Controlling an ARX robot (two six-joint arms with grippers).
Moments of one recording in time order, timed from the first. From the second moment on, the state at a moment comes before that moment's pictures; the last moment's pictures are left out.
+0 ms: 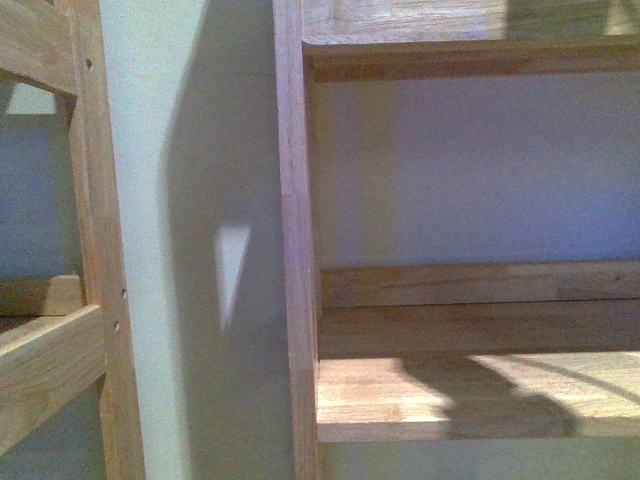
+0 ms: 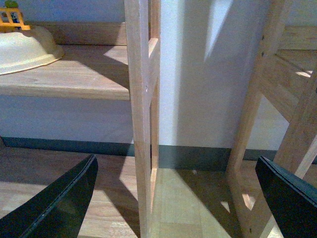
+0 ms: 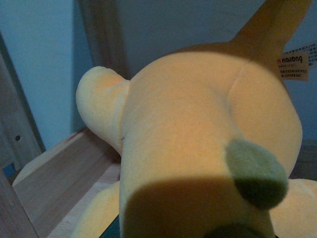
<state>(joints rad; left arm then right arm) 0.00 0.00 0.01 0.00 0.00 0.00 0.17 1.71 2.22 -0.33 -0.09 0.12</state>
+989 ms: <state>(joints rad) 0.00 0.00 0.01 0.00 0.00 0.00 0.16 2.13 2.85 -0.60 -0.28 0.23</state>
